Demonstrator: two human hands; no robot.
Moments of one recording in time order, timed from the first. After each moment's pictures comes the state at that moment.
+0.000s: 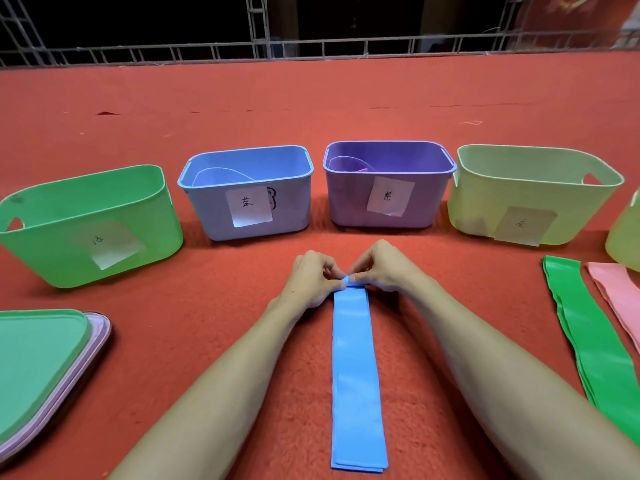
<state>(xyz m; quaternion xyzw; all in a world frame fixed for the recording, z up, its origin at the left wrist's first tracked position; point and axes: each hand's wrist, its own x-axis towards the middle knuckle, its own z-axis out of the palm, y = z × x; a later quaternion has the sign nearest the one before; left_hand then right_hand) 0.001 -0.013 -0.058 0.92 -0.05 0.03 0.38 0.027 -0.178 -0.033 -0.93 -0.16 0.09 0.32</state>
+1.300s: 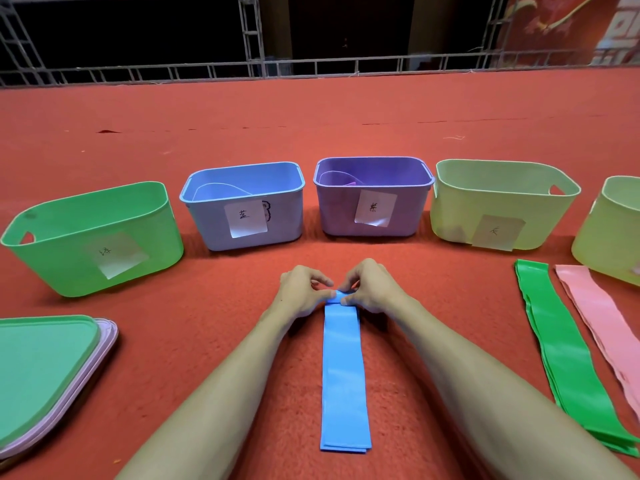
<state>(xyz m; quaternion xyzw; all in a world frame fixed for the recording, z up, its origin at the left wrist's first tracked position) -0.024 -0.013 -0.050 0.93 0.00 0.00 0.38 -0.005 -0.178 -0.039 -0.93 -0.14 0.05 0.33</state>
